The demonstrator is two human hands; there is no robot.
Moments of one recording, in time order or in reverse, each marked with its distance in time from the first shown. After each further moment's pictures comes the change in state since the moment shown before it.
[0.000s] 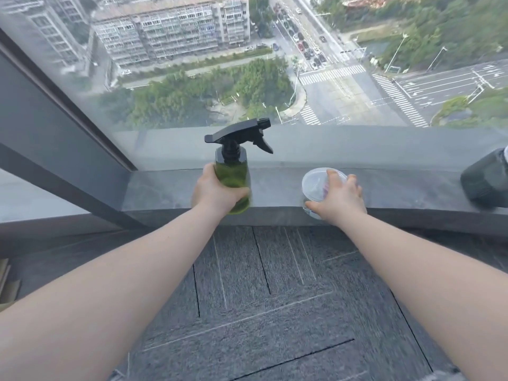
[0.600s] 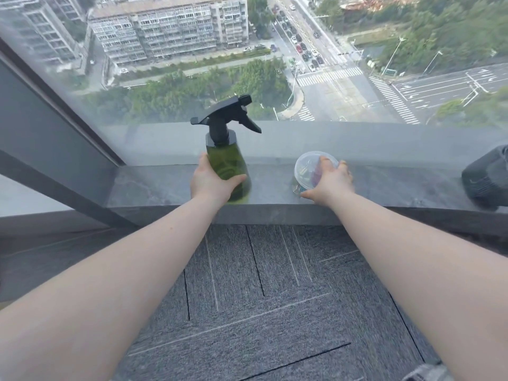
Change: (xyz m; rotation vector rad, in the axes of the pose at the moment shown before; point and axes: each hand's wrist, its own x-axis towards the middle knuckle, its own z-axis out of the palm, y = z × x) left_hand 0.022 -0.007 0.025 -0.012 0.058 0.044; right_hand 0.042 -0.003 0.011 0.043 -0.011 -0.005
